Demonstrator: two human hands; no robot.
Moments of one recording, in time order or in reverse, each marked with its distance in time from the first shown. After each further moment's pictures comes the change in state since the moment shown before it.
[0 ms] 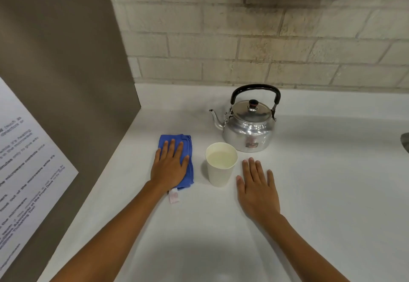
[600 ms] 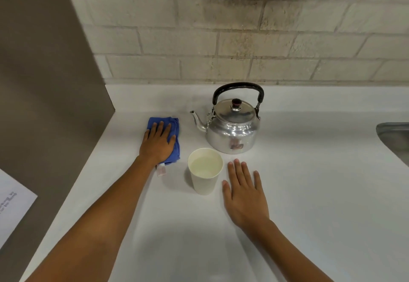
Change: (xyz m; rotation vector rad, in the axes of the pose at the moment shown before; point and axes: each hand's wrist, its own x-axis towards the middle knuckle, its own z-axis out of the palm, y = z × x) left_hand 0.103 -0.002 -0.002 0.013 -0.025 0.062; right_hand 0.000 -0.001 0.001 0.037 0.019 -0.001
